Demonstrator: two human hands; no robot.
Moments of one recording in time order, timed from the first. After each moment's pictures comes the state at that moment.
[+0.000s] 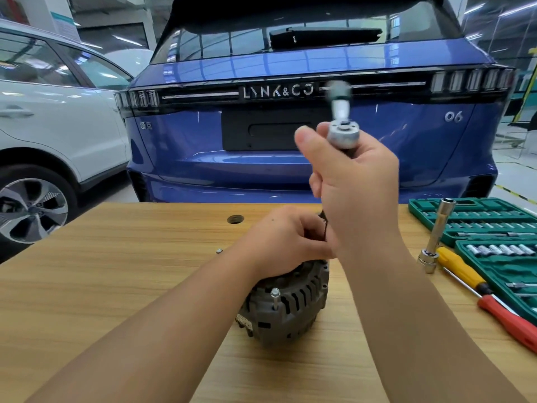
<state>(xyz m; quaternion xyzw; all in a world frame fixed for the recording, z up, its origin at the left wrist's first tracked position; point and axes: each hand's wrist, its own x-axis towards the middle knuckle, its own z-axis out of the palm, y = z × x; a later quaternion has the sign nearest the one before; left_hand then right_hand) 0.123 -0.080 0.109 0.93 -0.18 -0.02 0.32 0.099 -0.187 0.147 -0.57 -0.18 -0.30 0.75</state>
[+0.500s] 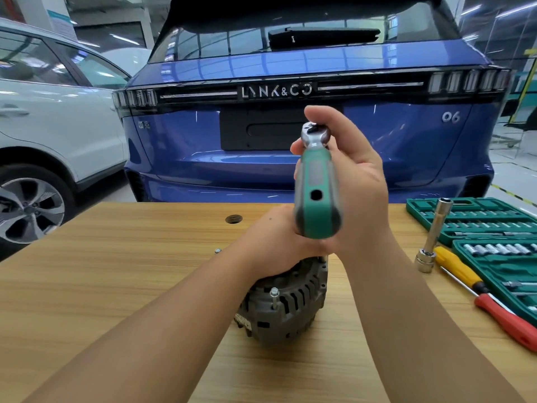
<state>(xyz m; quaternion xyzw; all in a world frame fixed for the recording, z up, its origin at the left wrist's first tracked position) 0.134 -0.072 0.096 0.89 -0.26 0.01 0.38 0.101 -0.190 0.144 -0.51 -0.30 -0.20 0.78</state>
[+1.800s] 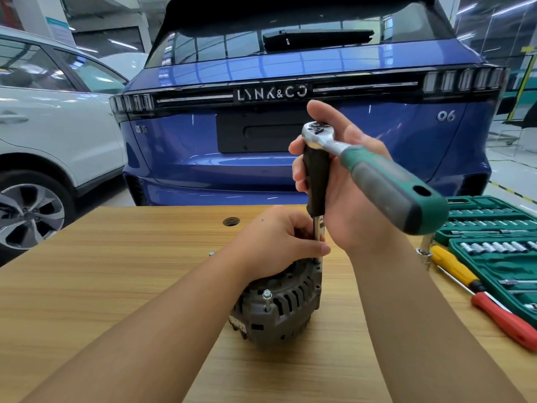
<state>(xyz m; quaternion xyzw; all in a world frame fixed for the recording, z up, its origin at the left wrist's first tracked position) 0.126 -0.075 0.104 0.90 -0.22 -0.01 0.36 0.120 -0.215 0.148 -0.45 -0.34 -0.06 0.82</state>
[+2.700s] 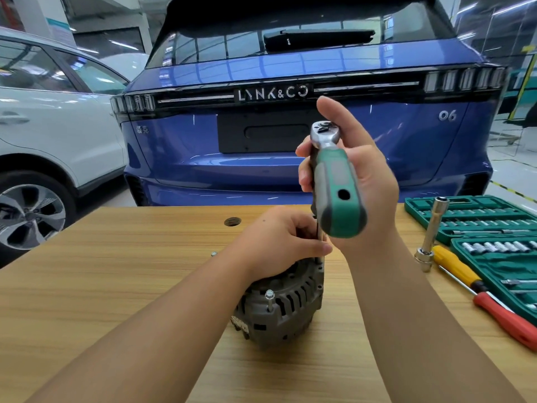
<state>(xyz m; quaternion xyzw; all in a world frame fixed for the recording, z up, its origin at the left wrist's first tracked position) 0.136 -0.076 0.095 0.88 -0.26 0.00 0.39 0.106 -0.203 0.145 -0.44 -0.32 -0.15 0.82</state>
